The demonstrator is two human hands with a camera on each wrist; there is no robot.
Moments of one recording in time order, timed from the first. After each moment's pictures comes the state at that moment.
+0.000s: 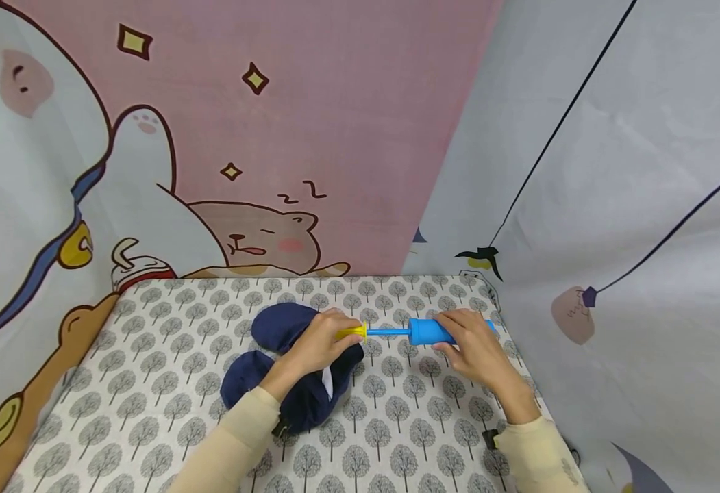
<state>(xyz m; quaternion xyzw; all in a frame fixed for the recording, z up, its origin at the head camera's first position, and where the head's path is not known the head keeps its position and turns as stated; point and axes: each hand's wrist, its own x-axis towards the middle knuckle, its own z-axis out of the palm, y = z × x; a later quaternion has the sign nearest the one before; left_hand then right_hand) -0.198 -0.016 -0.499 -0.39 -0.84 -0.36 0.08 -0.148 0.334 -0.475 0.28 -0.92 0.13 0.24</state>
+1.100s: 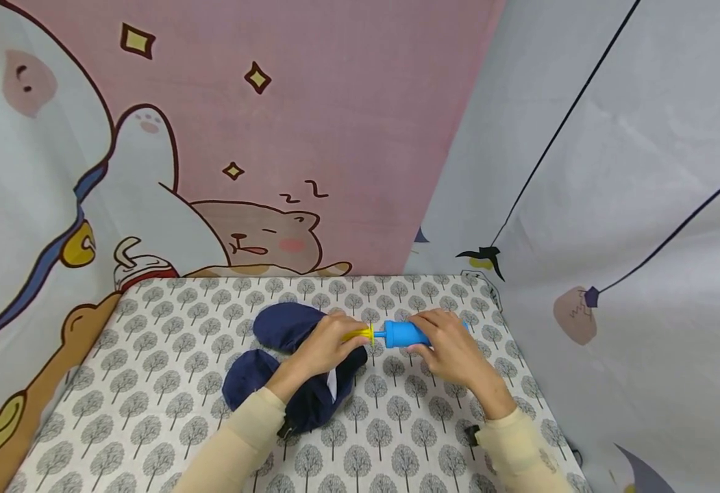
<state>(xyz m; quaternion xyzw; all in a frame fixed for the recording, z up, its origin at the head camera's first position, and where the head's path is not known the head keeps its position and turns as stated) -0.194 -0.009 -0.503 -0.39 -0.85 -0.35 0.08 -0.151 0.290 -0.473 0.28 -0.94 0.12 0.18</state>
